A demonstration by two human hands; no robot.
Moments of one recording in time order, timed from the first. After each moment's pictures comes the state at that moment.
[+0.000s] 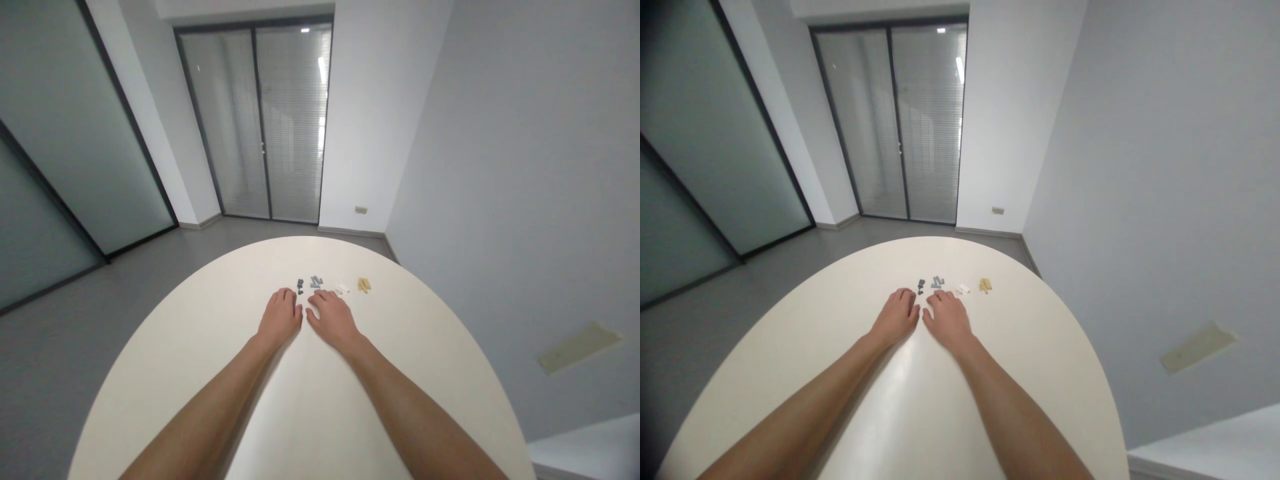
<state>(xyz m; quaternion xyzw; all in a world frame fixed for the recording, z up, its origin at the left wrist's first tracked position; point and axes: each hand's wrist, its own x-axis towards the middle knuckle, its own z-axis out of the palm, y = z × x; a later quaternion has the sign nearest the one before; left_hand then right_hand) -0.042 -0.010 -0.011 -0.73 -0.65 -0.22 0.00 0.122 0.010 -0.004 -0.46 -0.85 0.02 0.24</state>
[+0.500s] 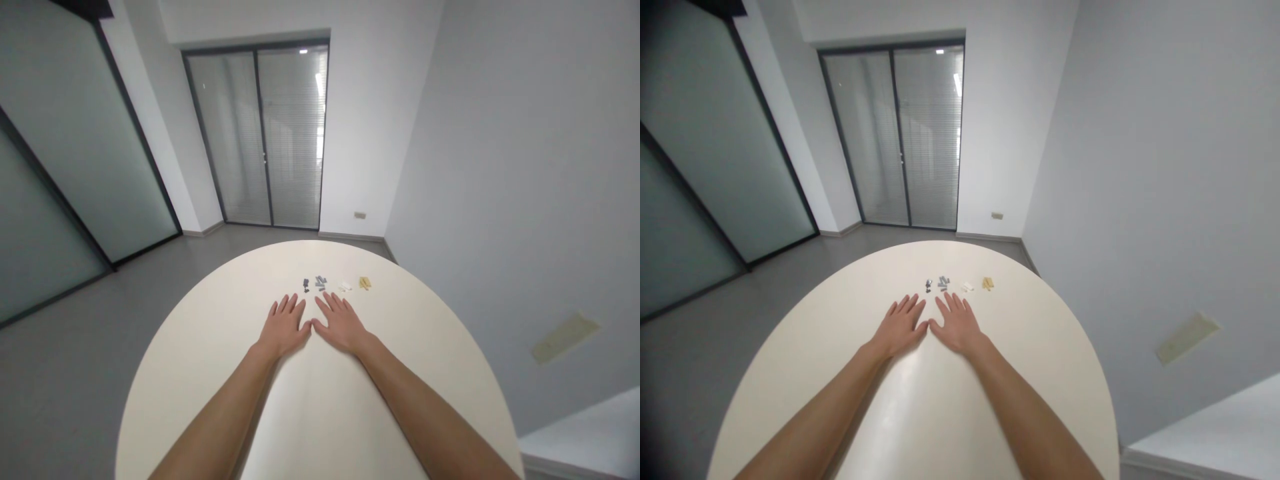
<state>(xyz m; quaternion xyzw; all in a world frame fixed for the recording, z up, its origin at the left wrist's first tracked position) -0.054 -0.050 -0.009 -0.76 -0.63 -0.11 -0.03 0.135 -0.018 -0.010 -0.50 -0.85 0.09 0.13</state>
